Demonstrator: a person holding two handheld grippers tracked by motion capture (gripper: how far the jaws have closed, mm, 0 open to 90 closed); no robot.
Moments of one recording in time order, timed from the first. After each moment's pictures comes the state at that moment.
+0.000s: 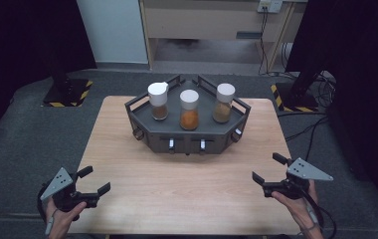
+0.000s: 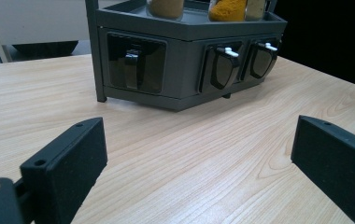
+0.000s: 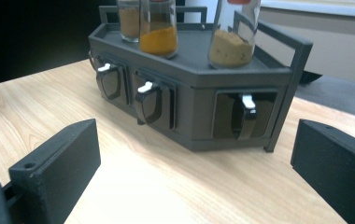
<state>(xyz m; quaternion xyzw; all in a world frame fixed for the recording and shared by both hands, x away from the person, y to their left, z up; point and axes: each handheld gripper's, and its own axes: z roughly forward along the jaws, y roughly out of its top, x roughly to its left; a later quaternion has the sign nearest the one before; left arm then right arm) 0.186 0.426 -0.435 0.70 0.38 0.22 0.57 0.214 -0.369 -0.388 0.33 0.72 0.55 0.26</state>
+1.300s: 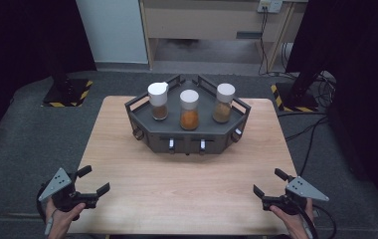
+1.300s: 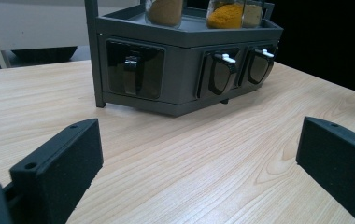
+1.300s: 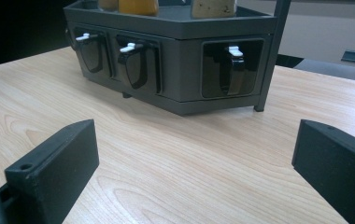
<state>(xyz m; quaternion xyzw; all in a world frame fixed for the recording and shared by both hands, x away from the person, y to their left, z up) 0.184 0.428 -0.437 0.69 0.37 0.22 0.58 0.185 -0.368 -0.442 0.37 0.70 0.54 0.28</state>
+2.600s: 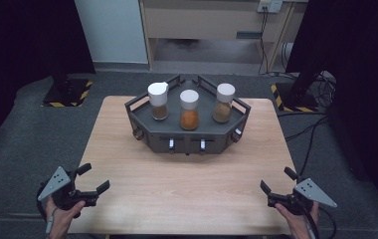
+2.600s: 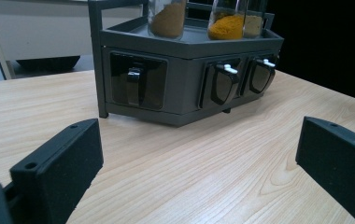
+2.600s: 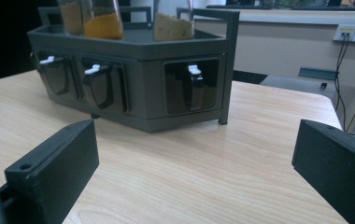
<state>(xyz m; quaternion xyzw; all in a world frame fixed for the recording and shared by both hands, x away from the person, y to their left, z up) 0.185 0.428 -0.439 0.68 0.37 0.24 0.58 0.171 -0.368 -0.457 0.40 0.65 0.55 0.33</state>
